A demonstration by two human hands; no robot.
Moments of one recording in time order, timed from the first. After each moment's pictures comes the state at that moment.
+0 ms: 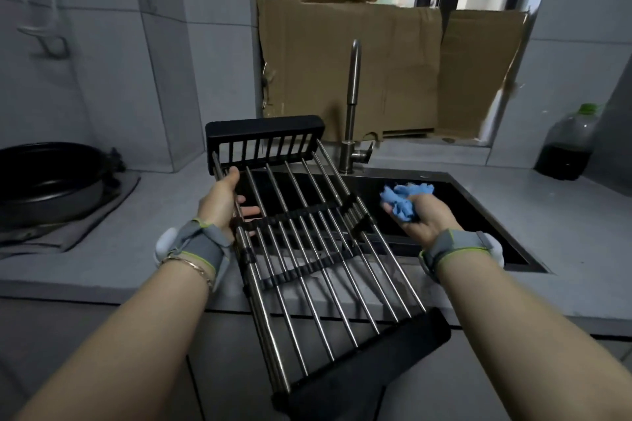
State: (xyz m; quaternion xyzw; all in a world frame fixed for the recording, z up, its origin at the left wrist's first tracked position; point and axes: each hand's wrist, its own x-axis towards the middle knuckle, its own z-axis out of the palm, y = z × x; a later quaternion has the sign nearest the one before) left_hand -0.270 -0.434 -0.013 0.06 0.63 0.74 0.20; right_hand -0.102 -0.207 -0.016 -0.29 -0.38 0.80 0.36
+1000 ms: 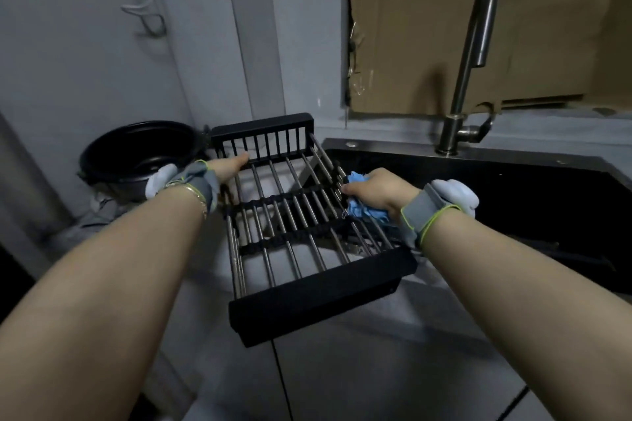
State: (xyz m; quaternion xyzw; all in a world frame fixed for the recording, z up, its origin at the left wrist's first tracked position) left_hand -0.410 -0.509 -0.001 0.00 0.86 0.49 0.15; right_hand -0.267 -0.317 -0.018 -0.22 -0.84 0.49 0.04
